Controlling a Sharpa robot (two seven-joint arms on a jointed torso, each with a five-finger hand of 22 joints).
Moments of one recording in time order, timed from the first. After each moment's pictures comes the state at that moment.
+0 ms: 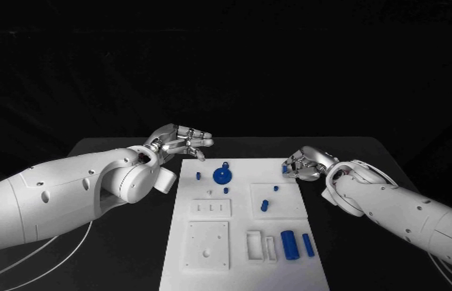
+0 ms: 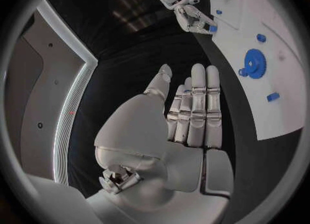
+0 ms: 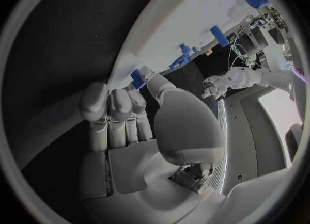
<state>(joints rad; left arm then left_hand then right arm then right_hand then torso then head) 1.42 -0.80 -0.15 1.43 -0.18 -0.26 0.24 1.38 0.03 -0.05 -0.12 0.10 0.99 0.15 0.06 0.06 1.21 0.09 0.06 0.06 1.25 0.01 0.60 0.24 0.06 1.05 0.00 0.60 0.45 1.08 -0.67 0.21 1.01 -1.33 -0.28 0.15 1.28 -0.07 0.38 -0.16 0.17 1.18 0.07 0.06 0.07 1.29 -0.01 1.05 1.19 1.45 -0.08 1.05 1.11 0.07 1.46 -0.10 0.95 1.31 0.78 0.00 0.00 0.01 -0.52</state>
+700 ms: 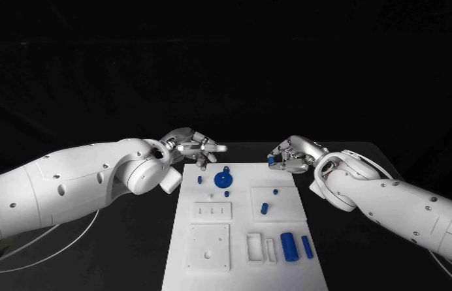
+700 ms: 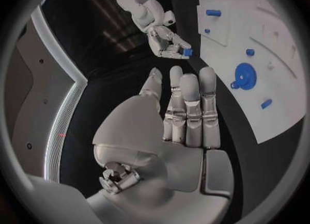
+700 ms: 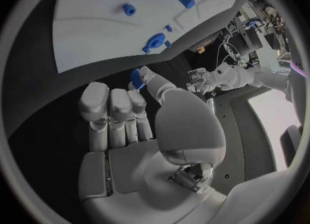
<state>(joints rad) 1.46 -0.74 -0.15 1.40 -0.35 -0.15 -0.01 1.25 0.01 -0.10 0.00 0.06 1.07 0.09 0.06 0.07 1.47 -0.03 0.29 0.22 1.31 -0.09 1.04 0.53 0.06 1.09 -0.10 0.89 0.68 1.12 -0.70 0.21 1.26 -1.39 -0.30 0.00 1.27 -0.08 0.45 -0.13 0.09 1.18 0.08 0.06 0.07 1.29 -0.01 1.05 1.20 1.45 -0.08 1.05 1.12 0.07 1.46 -0.10 0.95 1.31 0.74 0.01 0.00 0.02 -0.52</state>
